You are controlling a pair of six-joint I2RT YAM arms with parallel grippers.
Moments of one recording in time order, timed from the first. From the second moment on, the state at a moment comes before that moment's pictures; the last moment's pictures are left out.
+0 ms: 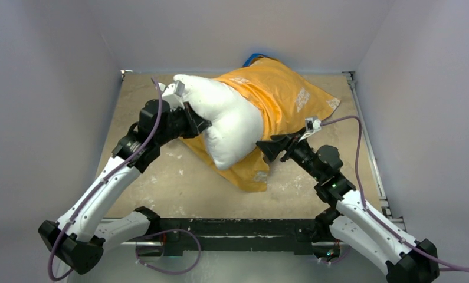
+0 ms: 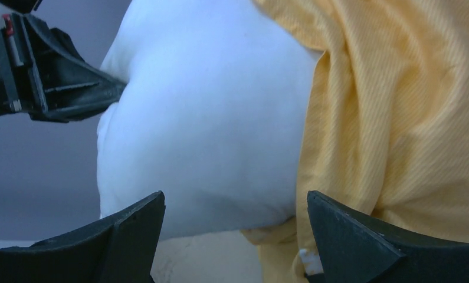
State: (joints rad) left arm -0.51 1.00 1.08 -0.45 0.14 -0.64; right arm 0.55 0.73 0.46 0.32 -0.17 0.61
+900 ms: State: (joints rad) left arm -0.51 0.74 1.10 -0.69 0.18 -0.58; right arm 0.51 1.15 0.44 0.42 0.07 0.84
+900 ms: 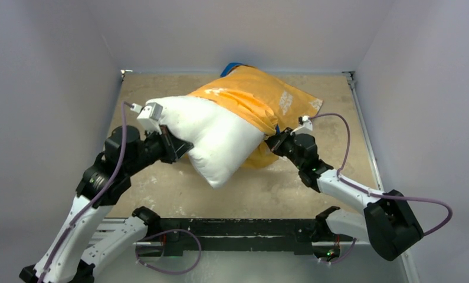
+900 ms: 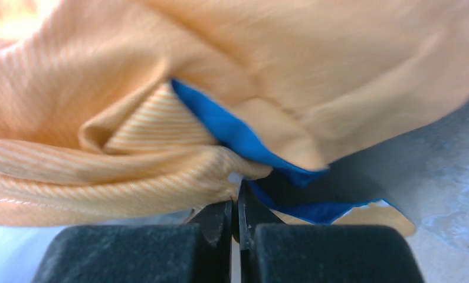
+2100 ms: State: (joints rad) left arm -1.22 1.21 0.77 -0.08 0.07 -0.70; right arm 0.41 0.89 0.75 0.10 -0.18 0.52
